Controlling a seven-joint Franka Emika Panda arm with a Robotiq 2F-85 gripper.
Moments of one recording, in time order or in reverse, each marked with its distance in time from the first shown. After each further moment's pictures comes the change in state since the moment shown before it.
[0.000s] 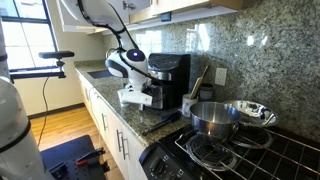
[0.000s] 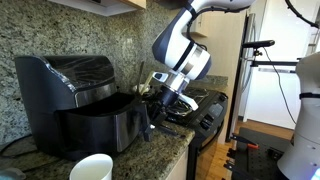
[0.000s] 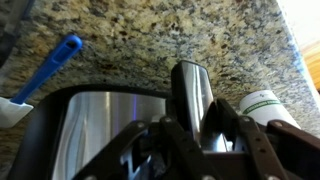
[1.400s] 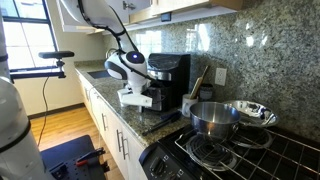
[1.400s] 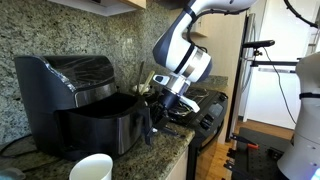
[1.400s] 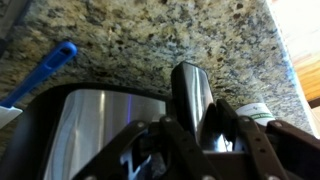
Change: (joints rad) arm 0.001 0.015 0.002 -0.008 -0.002 -0.004 -0.058
